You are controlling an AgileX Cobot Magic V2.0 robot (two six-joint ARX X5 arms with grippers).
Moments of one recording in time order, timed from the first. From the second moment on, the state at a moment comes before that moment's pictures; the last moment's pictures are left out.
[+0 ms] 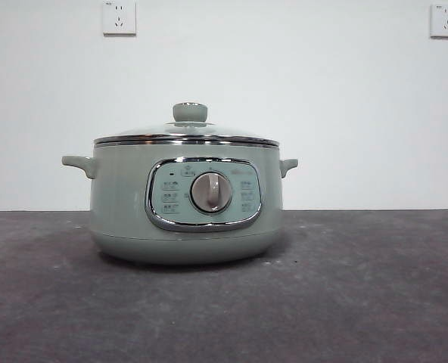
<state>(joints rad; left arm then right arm) 0.04 0.02 0.04 -0.25 0.08 0.01 0.65 0.59 1.30 -1.36 -0.13 0.16</state>
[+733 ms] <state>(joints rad) 0.04 0.02 0.04 -0.25 0.08 0.01 0.34 0.47 1.14 -0.92 -0.08 -0.08</state>
